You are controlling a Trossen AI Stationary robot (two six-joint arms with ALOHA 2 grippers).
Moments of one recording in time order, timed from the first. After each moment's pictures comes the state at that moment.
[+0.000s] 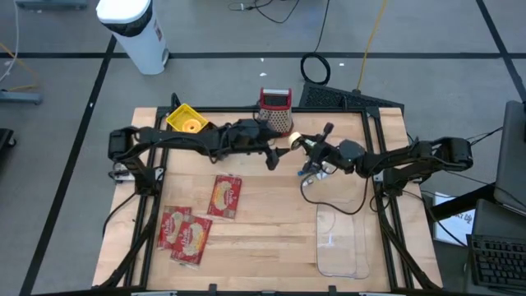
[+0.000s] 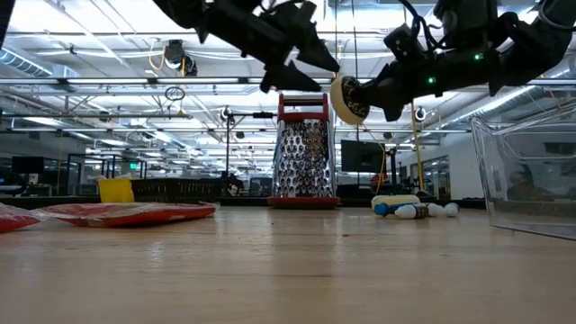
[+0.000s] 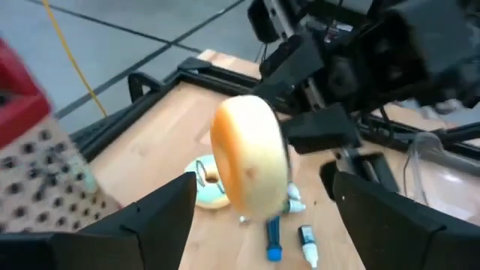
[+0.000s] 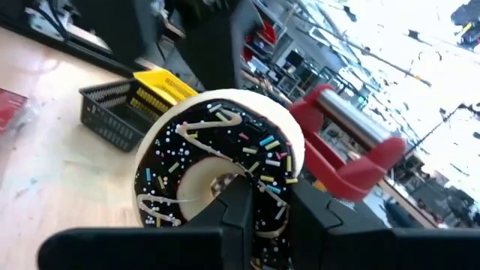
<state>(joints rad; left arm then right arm) 0.18 1.71 1.23 0.13 -0.07 -0.18 -0.16 1.29 0.39 0.92 0.40 -0.61</state>
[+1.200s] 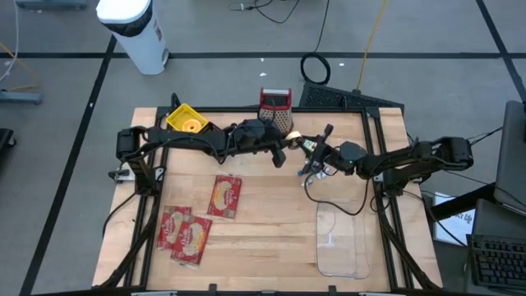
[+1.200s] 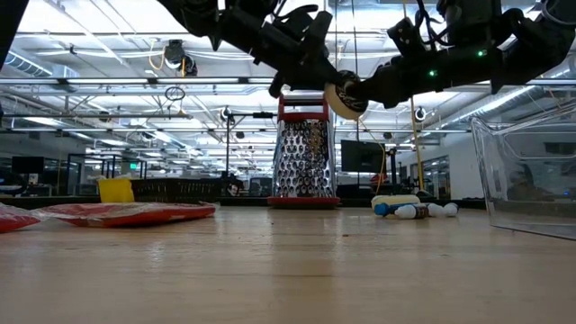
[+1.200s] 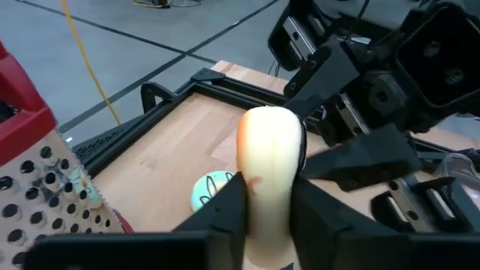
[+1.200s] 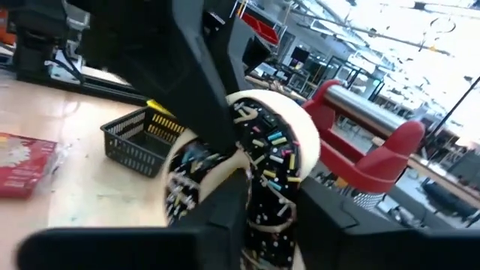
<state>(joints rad) 0.19 1.77 1.27 0.19 -0.13 -0.18 -0.12 1.28 0.39 0.92 0.39 -0.42</state>
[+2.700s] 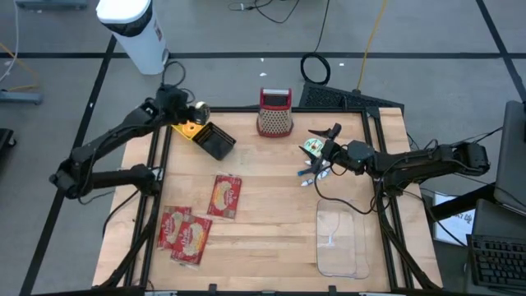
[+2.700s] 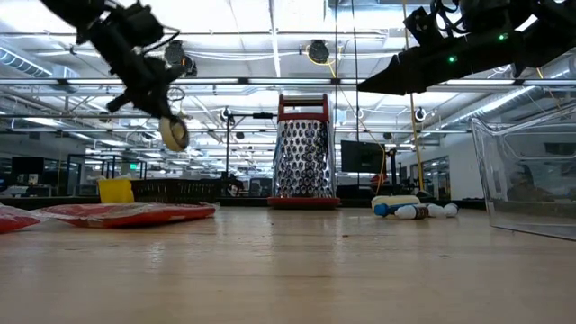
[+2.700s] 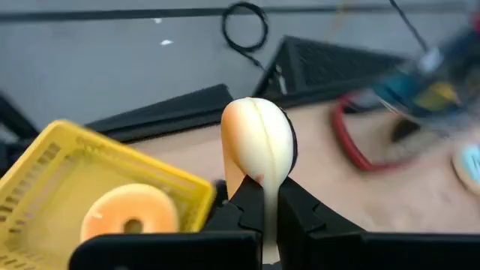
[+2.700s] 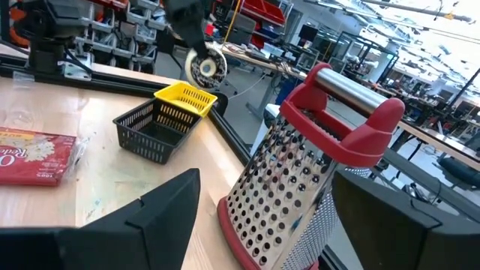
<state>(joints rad) 0.92 1.03 0.78 -0.44 0.01 -0.42 -0.12 1.06 0.38 0.61 0.42 -0.32</state>
